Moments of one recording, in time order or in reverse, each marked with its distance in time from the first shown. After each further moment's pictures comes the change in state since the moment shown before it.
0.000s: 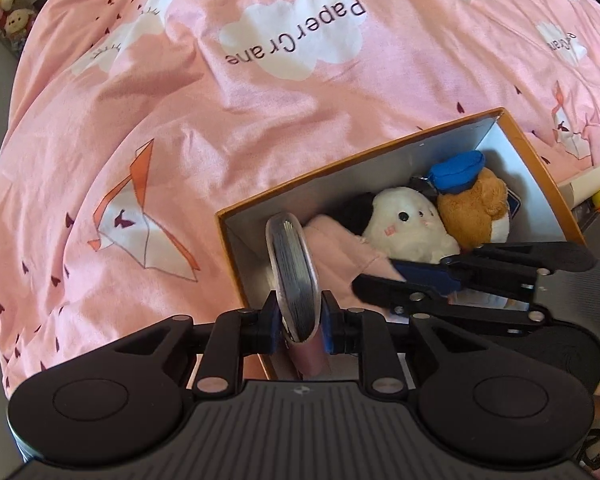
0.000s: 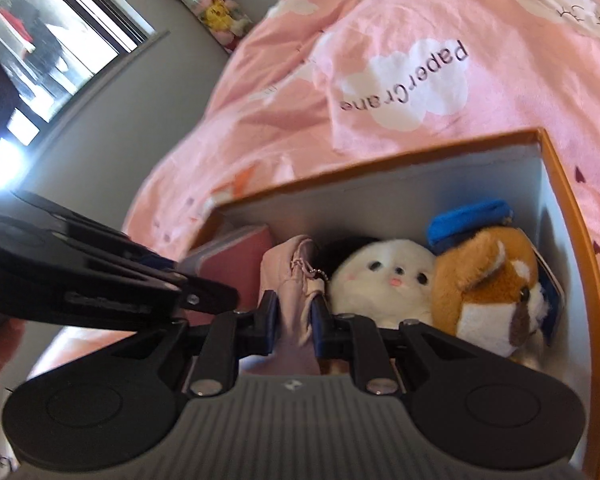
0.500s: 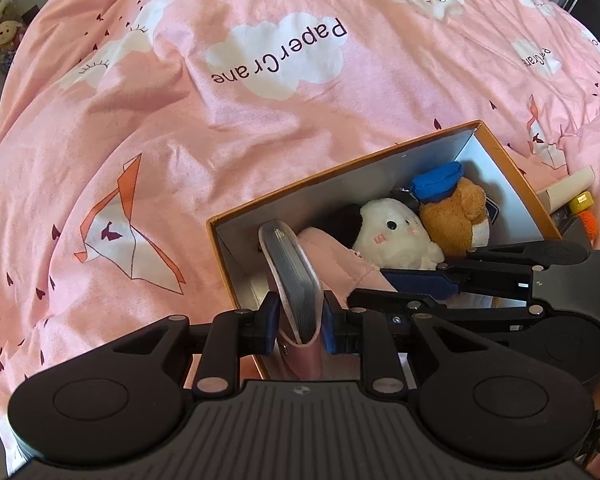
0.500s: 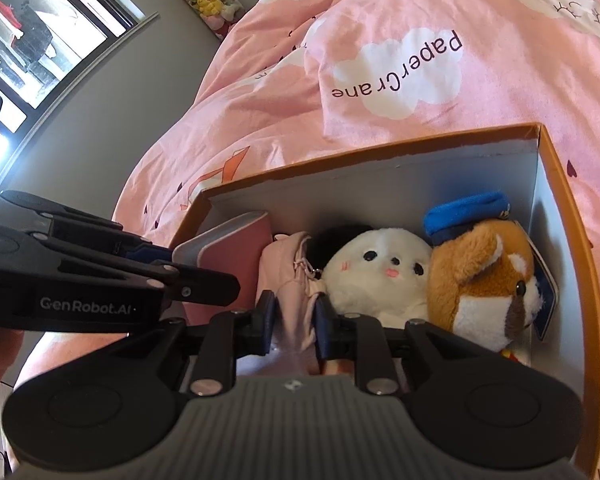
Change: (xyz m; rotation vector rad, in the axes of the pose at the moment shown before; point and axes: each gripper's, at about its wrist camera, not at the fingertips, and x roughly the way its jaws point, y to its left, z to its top) left arm -0.006 0.005 -0.008 0.007 -0.078 -0.066; right arm -0.008 0.008 0.003 -0.021 0.040 -0.028
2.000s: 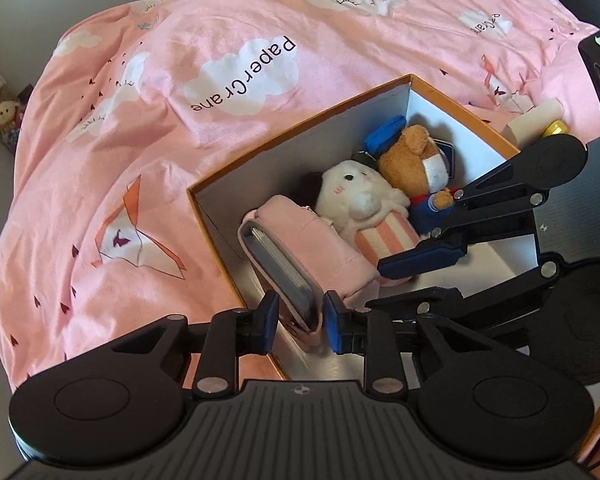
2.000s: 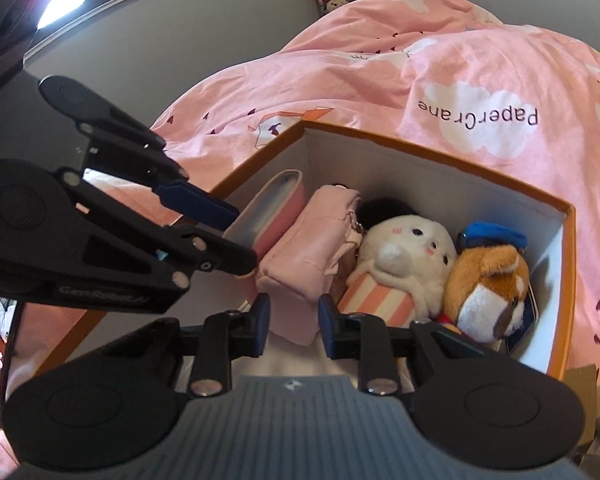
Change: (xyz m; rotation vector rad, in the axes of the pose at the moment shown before) left arm -0.023 -0.034 -0.057 0.201 -0.131 0.090; right arm -0.026 0.043 -0.035 -0.470 0.065 -0.021
